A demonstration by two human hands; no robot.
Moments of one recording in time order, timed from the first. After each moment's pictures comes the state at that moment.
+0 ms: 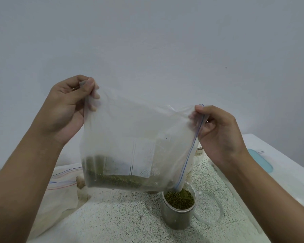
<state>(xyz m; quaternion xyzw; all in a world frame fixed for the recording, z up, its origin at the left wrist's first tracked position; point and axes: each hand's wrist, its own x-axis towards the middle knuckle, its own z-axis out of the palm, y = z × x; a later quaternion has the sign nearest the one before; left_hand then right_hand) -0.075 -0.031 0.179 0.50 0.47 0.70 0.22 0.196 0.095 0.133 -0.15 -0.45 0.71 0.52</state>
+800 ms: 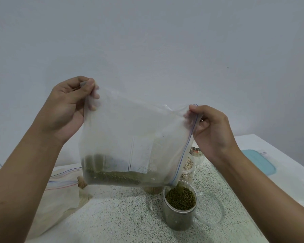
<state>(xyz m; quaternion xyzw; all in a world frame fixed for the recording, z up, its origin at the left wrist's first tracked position) -0.085 -0.029 0.180 0.48 0.48 0.70 0.22 0.183 0.106 0.128 -0.14 -0.44 0.72 0.52</state>
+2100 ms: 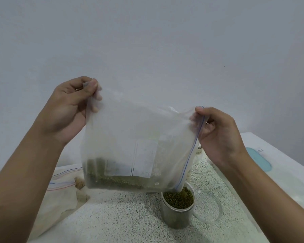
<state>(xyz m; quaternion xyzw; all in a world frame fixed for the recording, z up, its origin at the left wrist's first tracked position) -0.075 -0.025 0.179 0.50 0.47 0.68 0.25 0.200 0.100 0.127 -0.15 -0.44 0.72 0.52</state>
